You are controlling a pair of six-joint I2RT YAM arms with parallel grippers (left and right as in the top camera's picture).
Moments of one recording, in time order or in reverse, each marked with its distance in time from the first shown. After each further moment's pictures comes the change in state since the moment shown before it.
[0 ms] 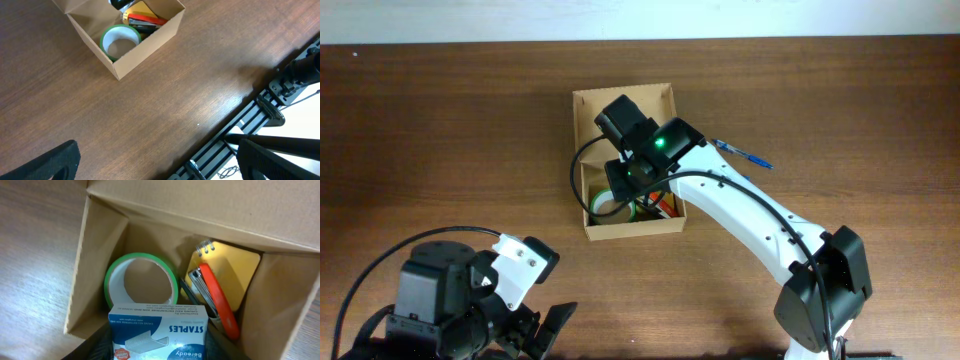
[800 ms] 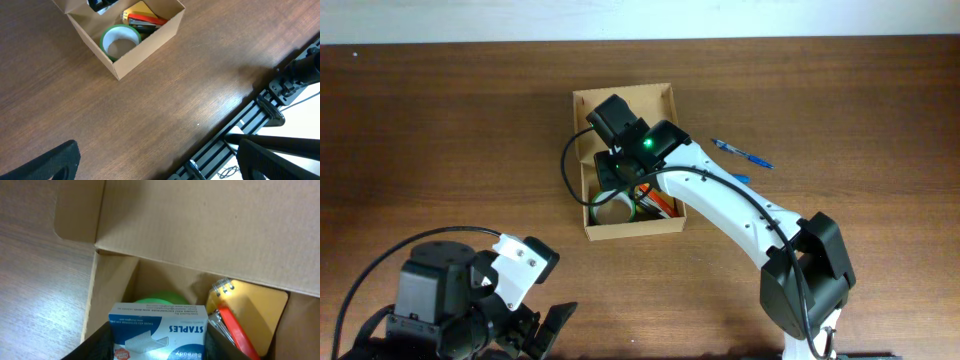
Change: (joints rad) left arm 0.000 0.000 0.000 0.000 0.000 0.000; right arm 0.000 0.074 -0.010 0.180 0.006 0.058
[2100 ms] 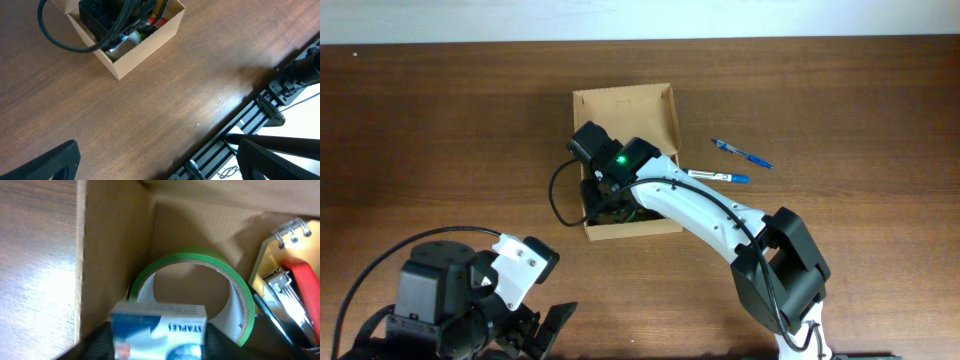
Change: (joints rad) left arm 0.000 0.000 0.000 0.000 0.000 0.000; right arm 0.078 0.086 -0.006 -0.069 -0.071 0.101
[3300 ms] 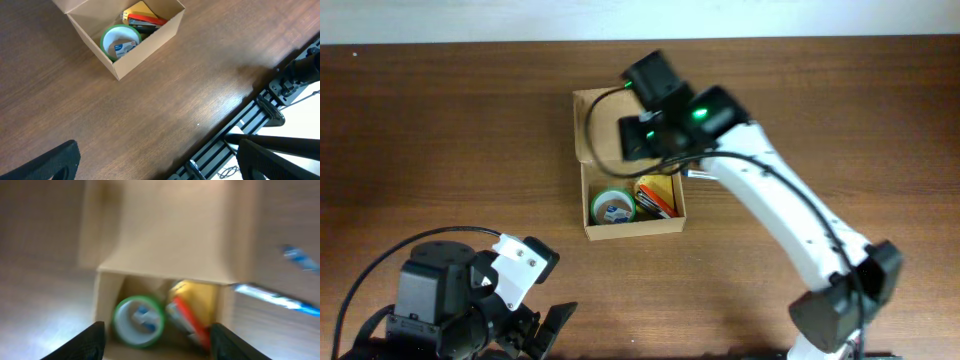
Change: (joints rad) left arm 0.000 0.000 0.000 0.000 0.000 0.000; right arm -0.217 -0.222 0.206 -0.192 0.105 -0.111
